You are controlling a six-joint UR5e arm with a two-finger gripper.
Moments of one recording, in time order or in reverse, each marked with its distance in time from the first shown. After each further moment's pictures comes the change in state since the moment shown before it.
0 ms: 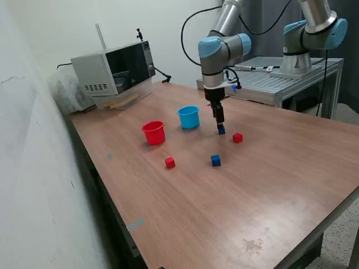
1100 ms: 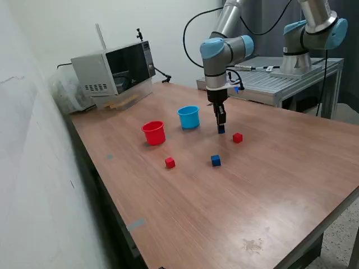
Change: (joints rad) arm 0.008 0.002 0.022 -0.037 0.016 -0.001
